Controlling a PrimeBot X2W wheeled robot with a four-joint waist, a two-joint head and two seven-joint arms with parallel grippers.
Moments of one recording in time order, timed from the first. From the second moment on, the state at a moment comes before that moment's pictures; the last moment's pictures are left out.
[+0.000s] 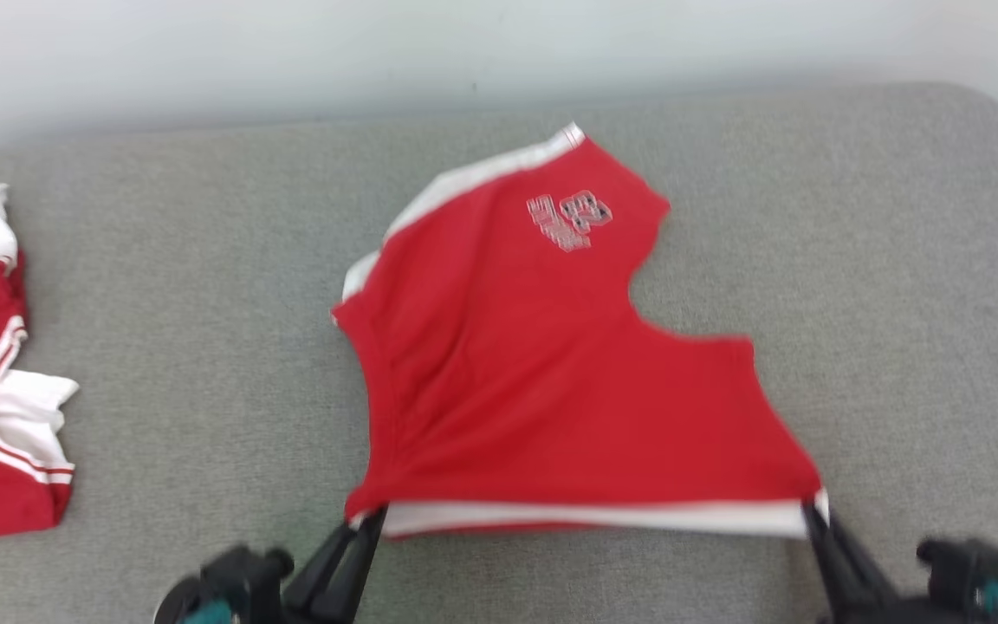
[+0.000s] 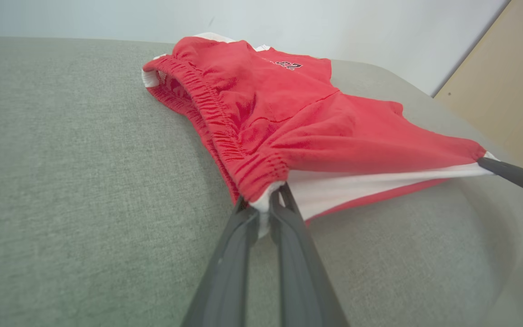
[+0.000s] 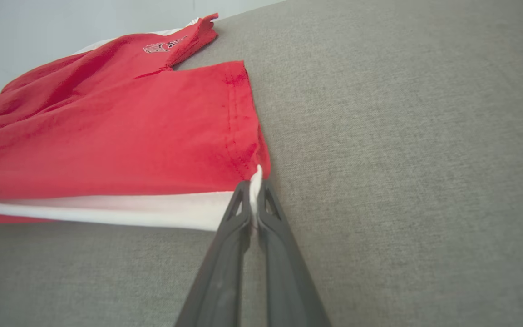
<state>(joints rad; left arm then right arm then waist) -0.27 0.43 -0.70 0.19 -0.71 0.01 -0.26 0.03 -0.29 0.03 0.17 0.48 0.13 -0.05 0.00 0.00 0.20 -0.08</state>
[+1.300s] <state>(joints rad) -0.46 0.24 -0.55 0.32 -0.48 -0.13 -0.26 -0.48 -0.34 0.03 0.28 0.44 0.13 0.13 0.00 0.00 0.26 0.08</state>
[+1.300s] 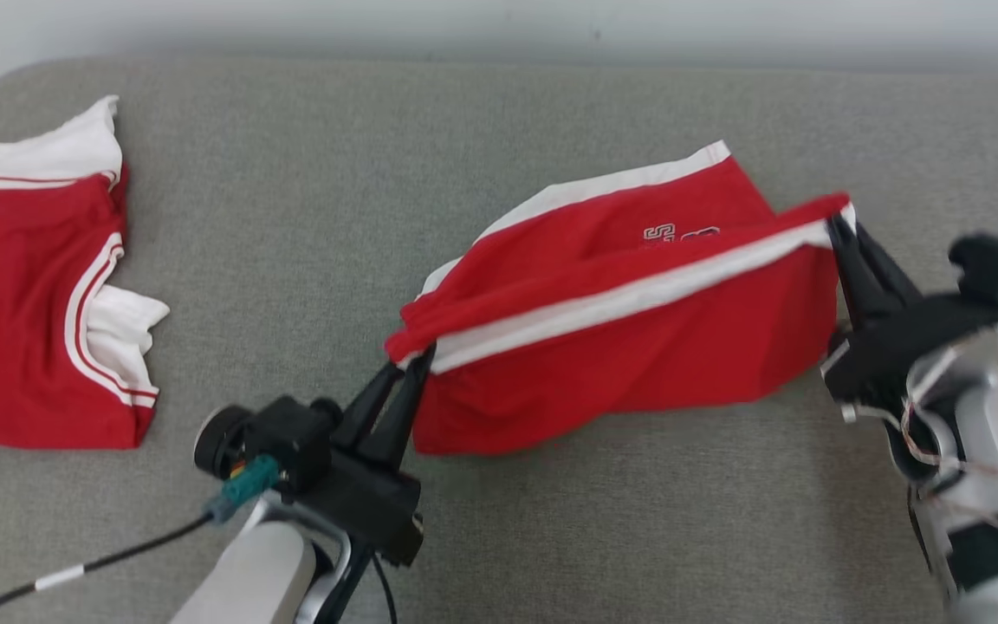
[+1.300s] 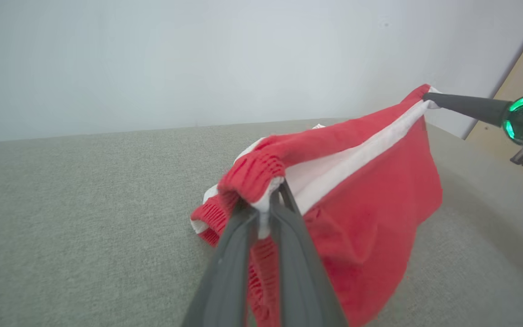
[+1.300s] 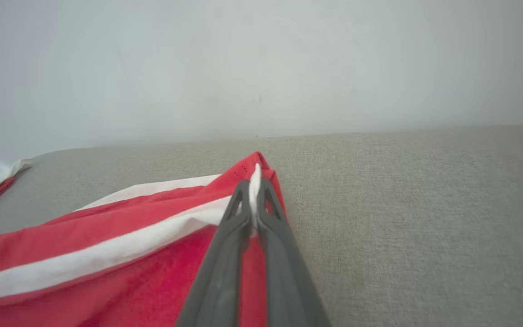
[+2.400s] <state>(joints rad) -0.71 0.14 -0.49 0.57 -0.44 -0.13 -0.26 -1.06 -0.30 0.30 1.06 0.35 0.13 -0.13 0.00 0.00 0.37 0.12</state>
